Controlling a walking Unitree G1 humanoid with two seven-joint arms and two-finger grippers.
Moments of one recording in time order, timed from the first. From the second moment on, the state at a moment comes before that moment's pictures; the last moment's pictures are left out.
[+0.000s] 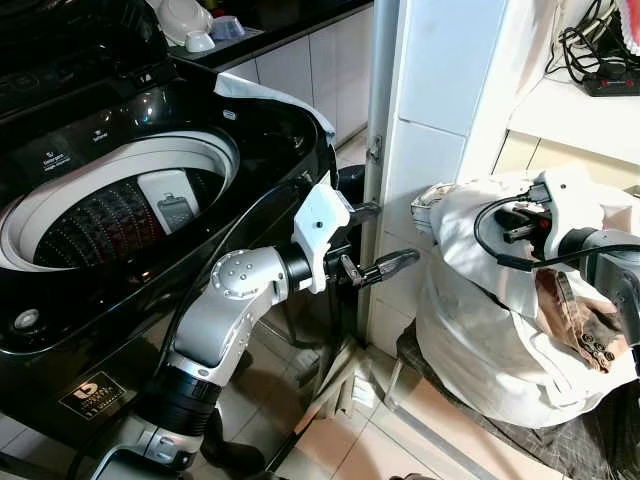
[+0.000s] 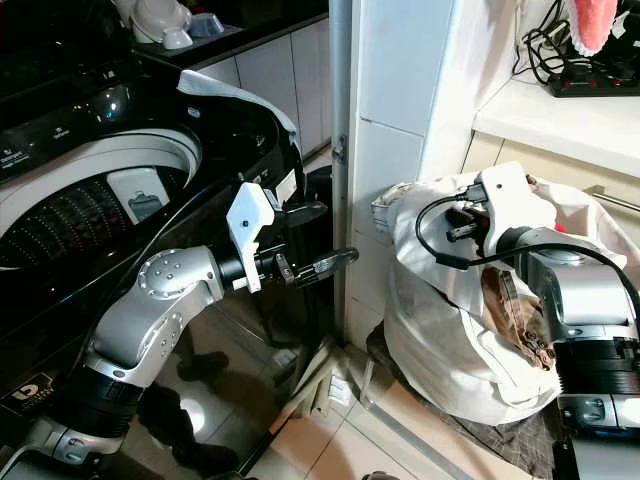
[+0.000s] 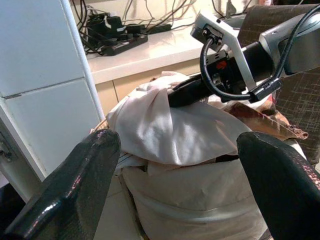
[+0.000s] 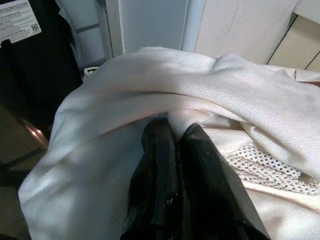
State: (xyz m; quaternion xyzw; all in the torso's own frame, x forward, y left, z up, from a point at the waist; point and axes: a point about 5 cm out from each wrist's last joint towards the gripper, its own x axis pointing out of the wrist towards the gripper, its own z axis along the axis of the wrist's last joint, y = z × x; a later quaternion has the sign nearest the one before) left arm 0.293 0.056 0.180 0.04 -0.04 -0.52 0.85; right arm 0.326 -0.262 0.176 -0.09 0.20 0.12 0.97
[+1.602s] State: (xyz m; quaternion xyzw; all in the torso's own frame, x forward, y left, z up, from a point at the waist) left arm 0.319 0.050 0.258 -0.01 -0.22 -0.45 0.87; right arm 0.282 -0.144 0.324 0.25 -0.06 0.49 0.83
